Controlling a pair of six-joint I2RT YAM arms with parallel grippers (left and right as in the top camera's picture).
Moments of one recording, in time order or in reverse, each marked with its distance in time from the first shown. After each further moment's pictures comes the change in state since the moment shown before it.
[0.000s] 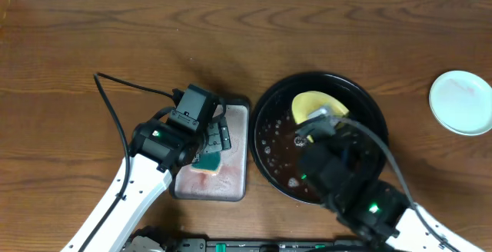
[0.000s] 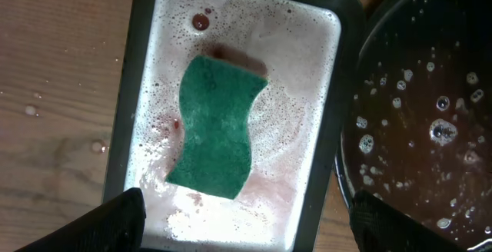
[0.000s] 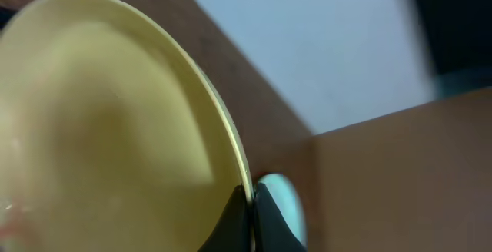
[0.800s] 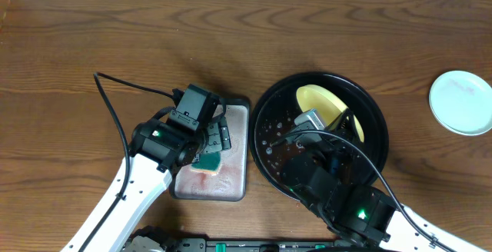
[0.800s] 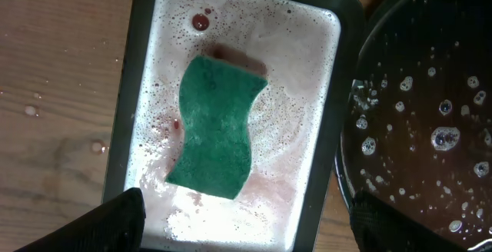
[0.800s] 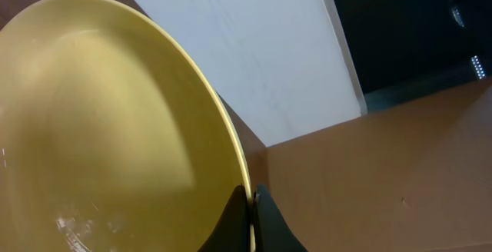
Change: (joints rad) left arm 0.000 0.000 0.000 0.000 0.000 0.000; right arm 0.098 0.033 0.000 0.116 0.212 -0.134
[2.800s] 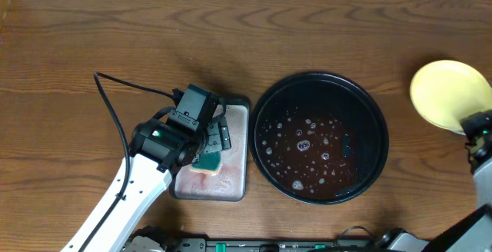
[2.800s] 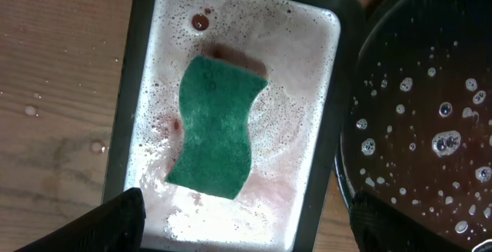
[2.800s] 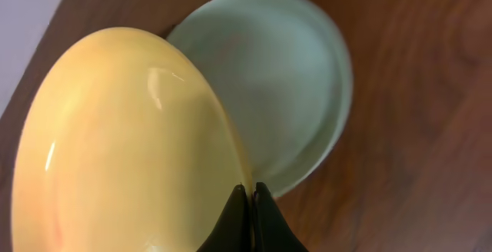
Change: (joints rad) left arm 0.000 0.000 0.000 0.000 0.000 0.000; right arm -1.796 0.391 0.010 0.301 -1.463 0.873
